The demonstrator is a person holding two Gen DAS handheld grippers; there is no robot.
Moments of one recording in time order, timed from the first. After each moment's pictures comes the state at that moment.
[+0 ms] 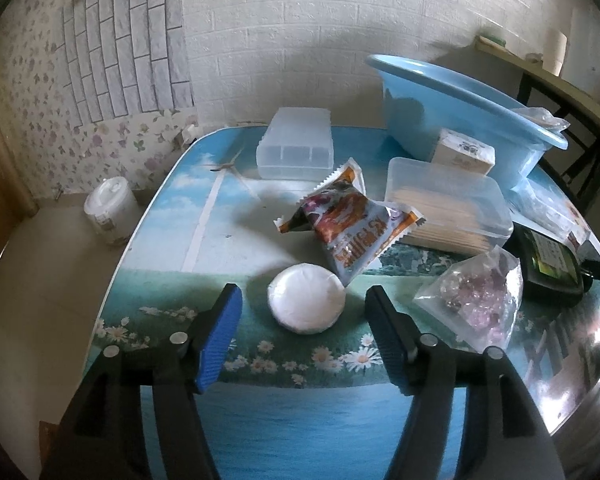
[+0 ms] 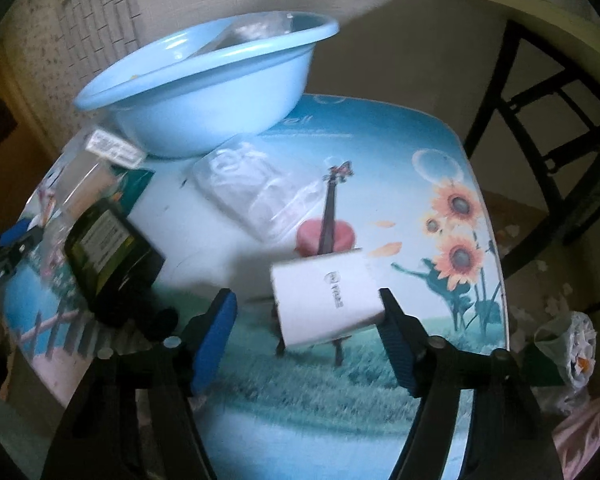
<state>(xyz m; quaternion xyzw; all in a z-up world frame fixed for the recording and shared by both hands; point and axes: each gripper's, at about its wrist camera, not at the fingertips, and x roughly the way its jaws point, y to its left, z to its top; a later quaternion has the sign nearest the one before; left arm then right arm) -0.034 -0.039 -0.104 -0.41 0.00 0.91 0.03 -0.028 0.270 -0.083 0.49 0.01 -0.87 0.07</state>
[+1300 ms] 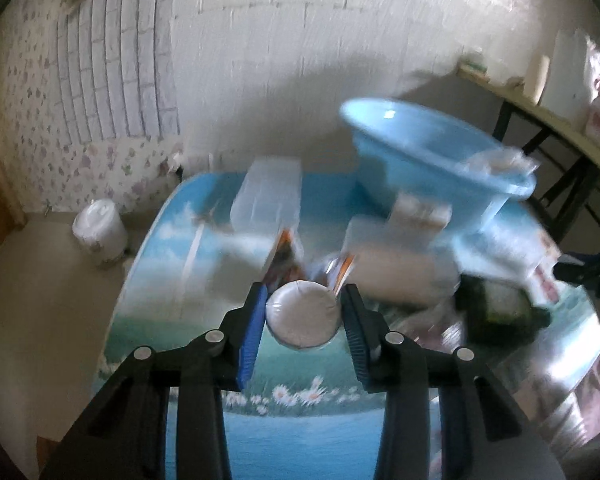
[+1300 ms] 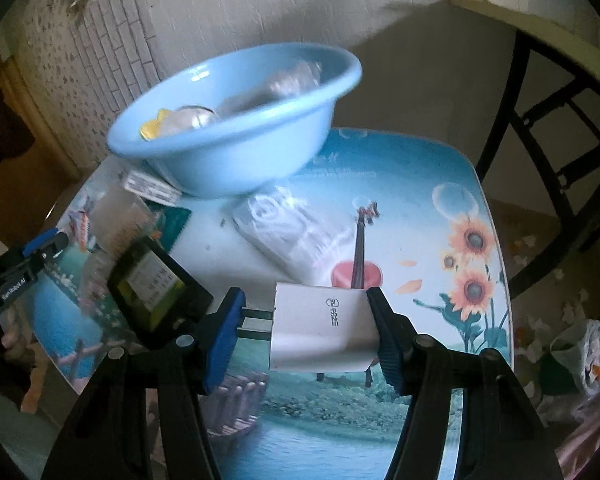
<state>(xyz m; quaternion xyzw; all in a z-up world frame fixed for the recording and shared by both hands) -0.035 -0.023 -0.056 -0.36 -0.01 0.93 0.07 -0.040 0.260 -0.044 0.46 -0.01 -0.88 0.10</state>
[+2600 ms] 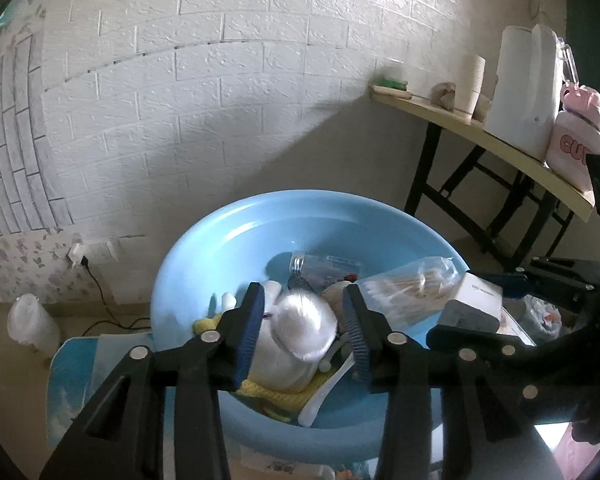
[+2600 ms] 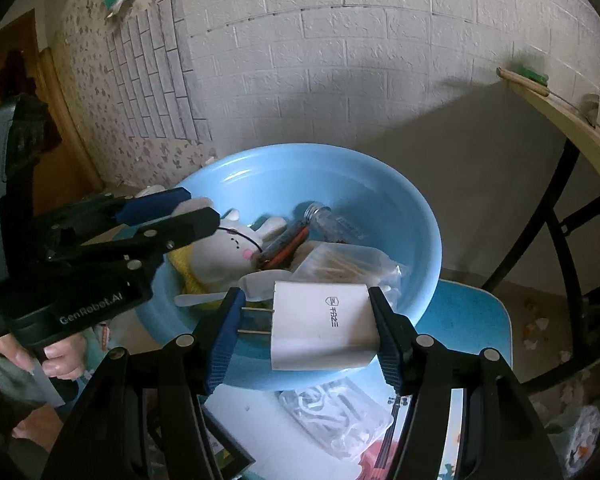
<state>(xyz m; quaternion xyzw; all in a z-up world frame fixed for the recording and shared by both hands) -0.167 0.096 -0.008 -0.32 0.03 0.92 0.21 -0.138 0.211 0.002 0.39 0.02 -0.91 0.15</state>
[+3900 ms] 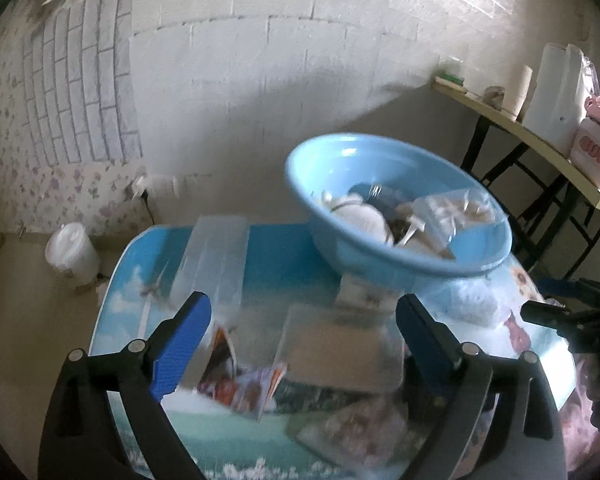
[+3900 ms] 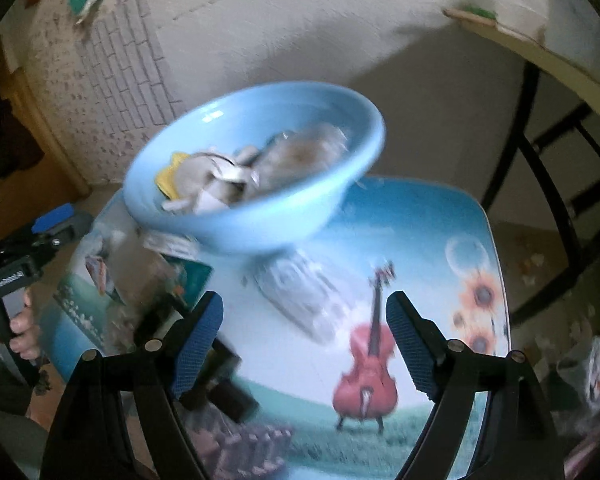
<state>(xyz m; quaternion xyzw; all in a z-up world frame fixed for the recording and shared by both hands) -0.081 0.006 -0.034 -0.37 -0.02 0.92 0.11 -0.068 0.256 -0.035 0.46 -0.03 -0.88 0.10</state>
